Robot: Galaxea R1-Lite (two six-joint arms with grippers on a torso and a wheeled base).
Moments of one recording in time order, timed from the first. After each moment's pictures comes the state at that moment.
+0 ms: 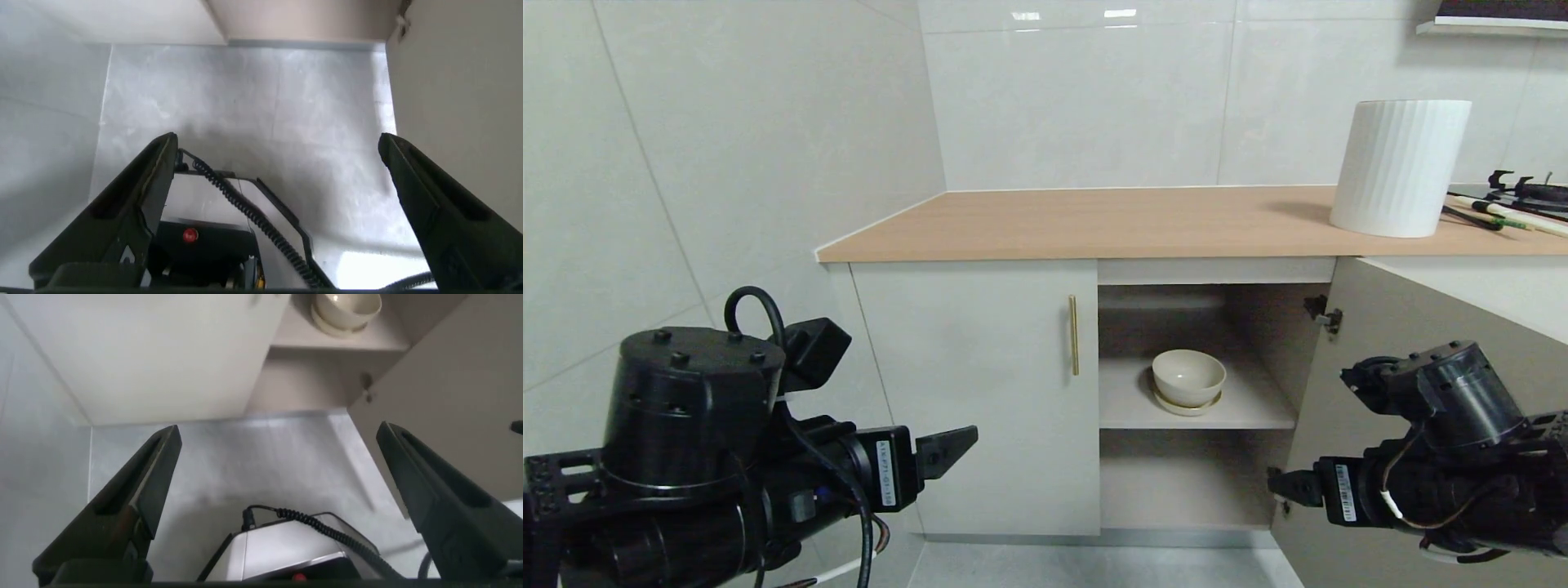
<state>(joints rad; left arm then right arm) -0.62 1.40 -0.61 -0.23 0.22 -0.50 0.51 1.55 -0.64 -0.07 -0.18 0.45</state>
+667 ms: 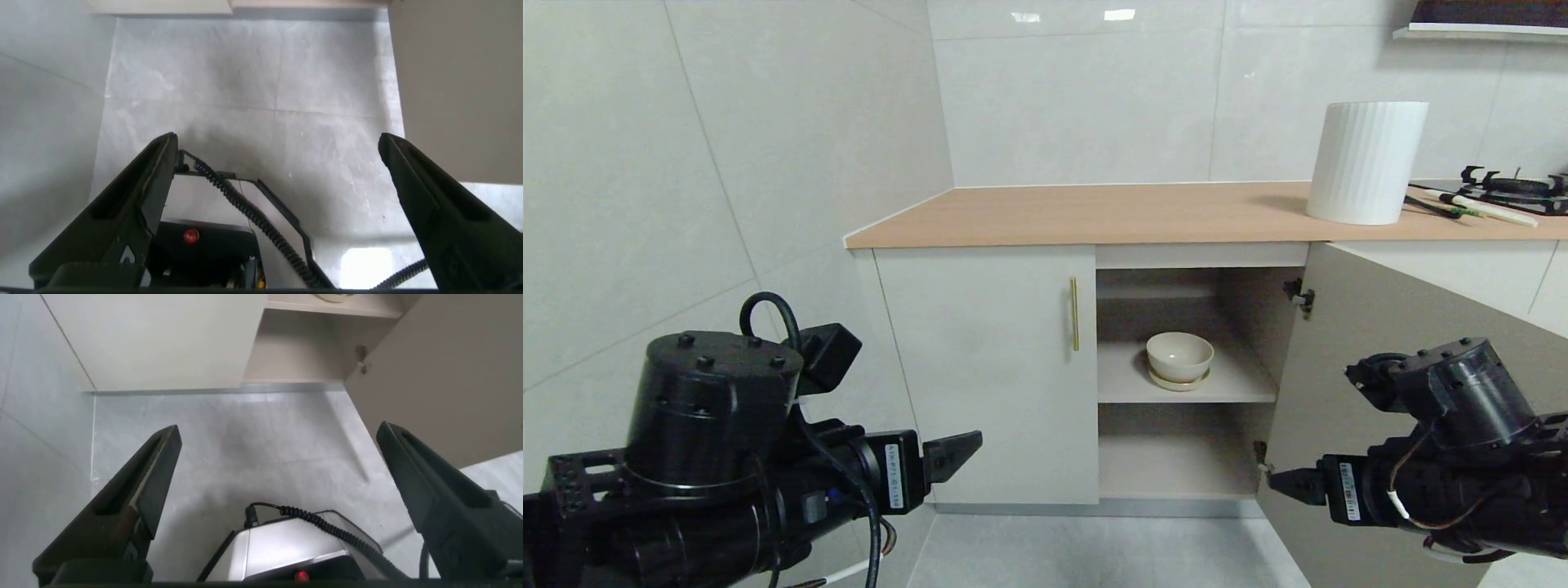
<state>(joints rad) -0.62 1.42 -0.61 -0.24 0.22 -0.50 0.52 1.52 -0.64 -0.06 -0.18 0.45</state>
